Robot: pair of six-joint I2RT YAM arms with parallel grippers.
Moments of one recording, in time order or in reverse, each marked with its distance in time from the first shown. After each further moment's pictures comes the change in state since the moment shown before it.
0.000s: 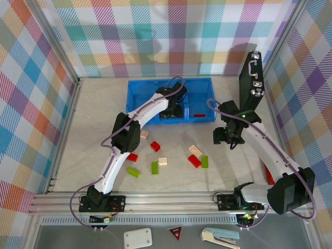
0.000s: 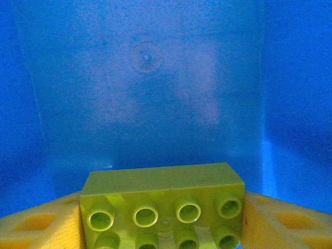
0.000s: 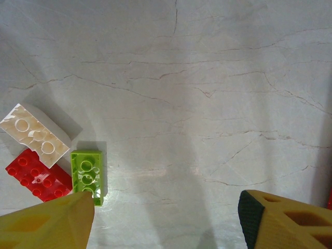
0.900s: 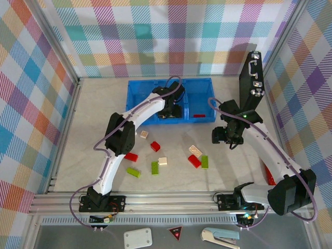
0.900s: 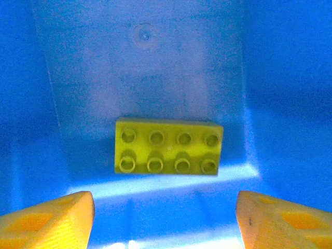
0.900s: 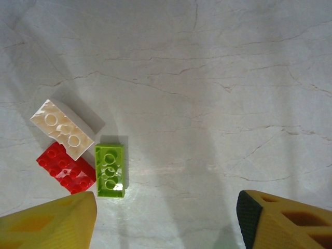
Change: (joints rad) left arm 0.000 -0.183 -0.189 0.059 0.040 -0.001; right arm 0.000 -0.011 0.015 -0.010 -0.083 0.039
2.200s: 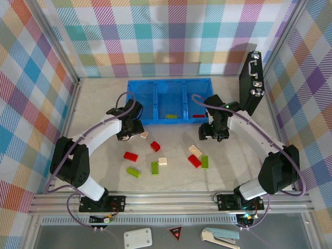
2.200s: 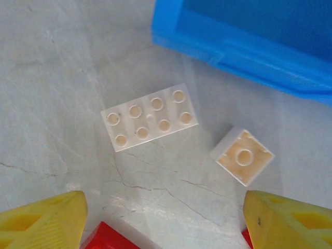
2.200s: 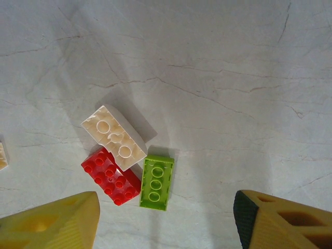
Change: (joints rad) left arm 0.217 -0.692 -0.952 0.198 -0.117 -0.208; right arm 0.098 0.229 0.119 0.039 -0.079 -0.014
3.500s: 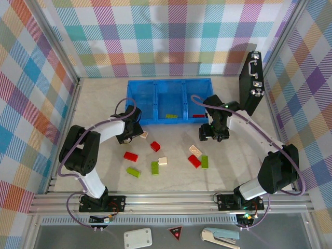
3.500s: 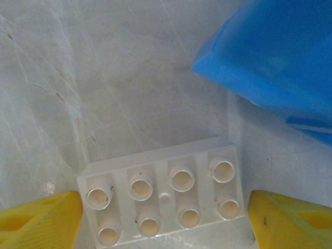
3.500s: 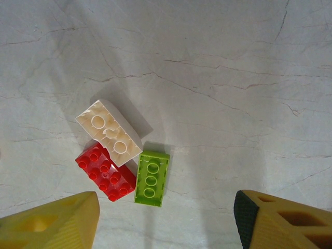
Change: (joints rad) left arm 0.063 0.163 -0.102 0.270 0.000 -0.051; right arm 0.006 0.004 0.004 -0.021 0.012 -0.011
